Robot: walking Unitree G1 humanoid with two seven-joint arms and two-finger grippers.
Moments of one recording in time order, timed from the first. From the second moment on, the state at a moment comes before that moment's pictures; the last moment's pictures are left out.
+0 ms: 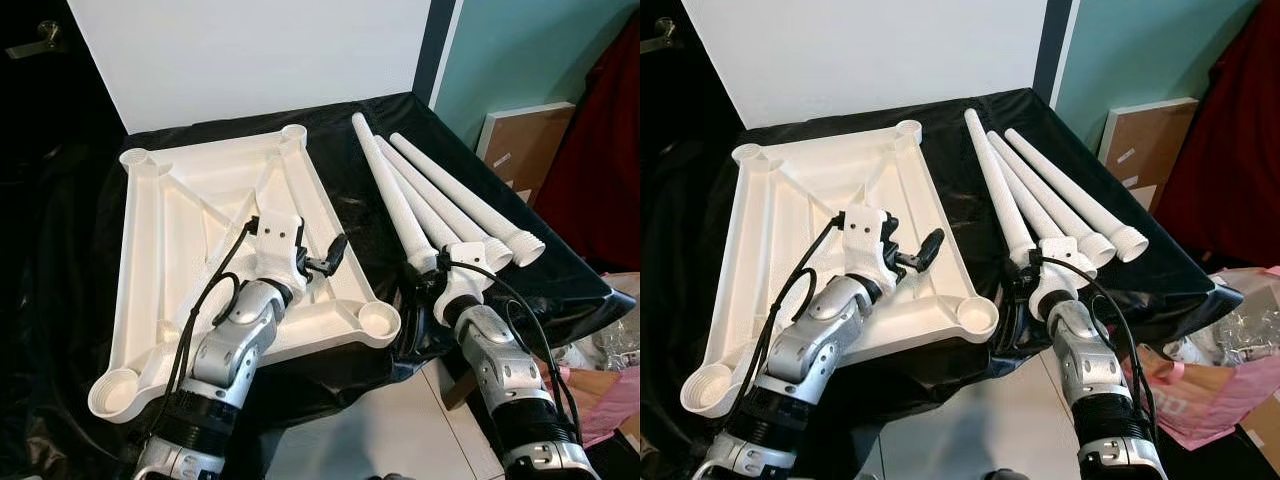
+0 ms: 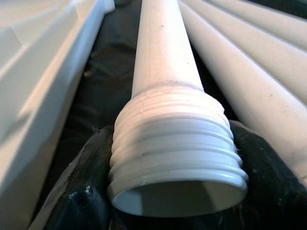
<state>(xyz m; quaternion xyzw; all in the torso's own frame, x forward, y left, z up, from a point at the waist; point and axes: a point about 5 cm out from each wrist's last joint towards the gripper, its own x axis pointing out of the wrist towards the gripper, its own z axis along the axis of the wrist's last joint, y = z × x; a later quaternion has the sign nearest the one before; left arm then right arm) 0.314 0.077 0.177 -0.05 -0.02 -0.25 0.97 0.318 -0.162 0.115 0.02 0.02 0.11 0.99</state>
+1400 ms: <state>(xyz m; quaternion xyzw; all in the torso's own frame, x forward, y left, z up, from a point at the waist) 0.321 0.081 0.185 -0.09 -0.01 -0.25 0.96 0.316 -0.161 0.107 -0.02 0.07 0.13 0.99</state>
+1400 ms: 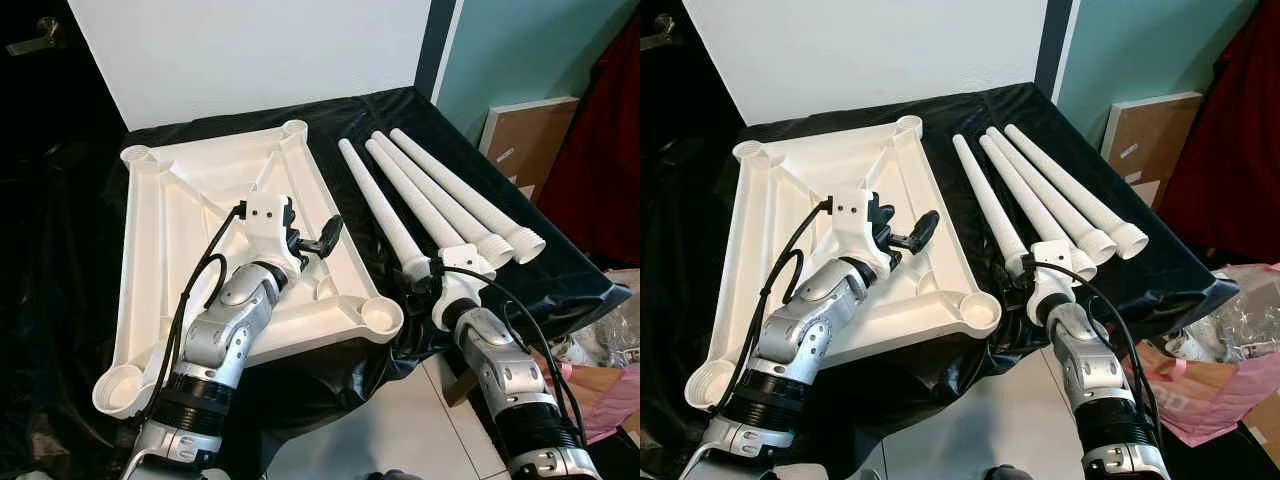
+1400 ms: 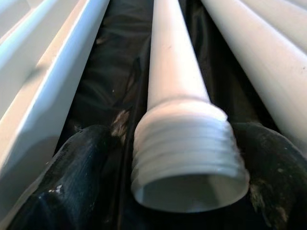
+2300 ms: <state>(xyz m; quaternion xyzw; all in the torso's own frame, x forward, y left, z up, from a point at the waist) 0.322 0.084 0.189 -0.12 -0.01 -0.25 0.96 0.315 -0.160 0.116 0.00 0.02 0.12 0.99</state>
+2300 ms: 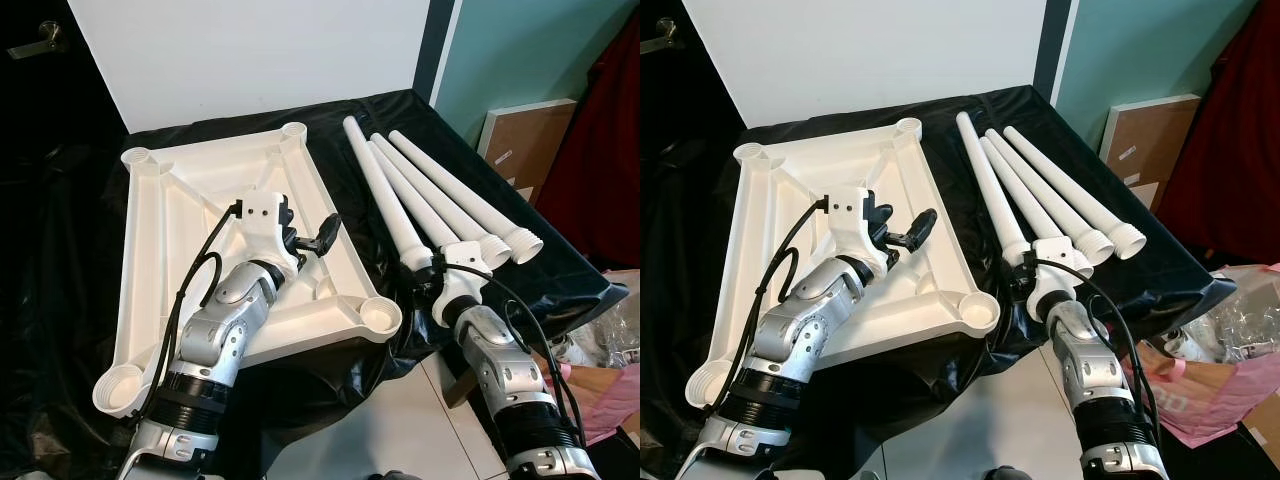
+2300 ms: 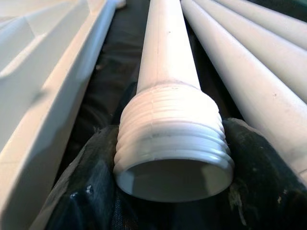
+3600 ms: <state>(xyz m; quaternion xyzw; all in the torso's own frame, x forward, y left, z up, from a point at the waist) 0.327 0.089 0.199 -0.17 -0.01 -0.26 0.95 0.312 -0.165 0.097 -0.03 0.08 0.12 0.99</state>
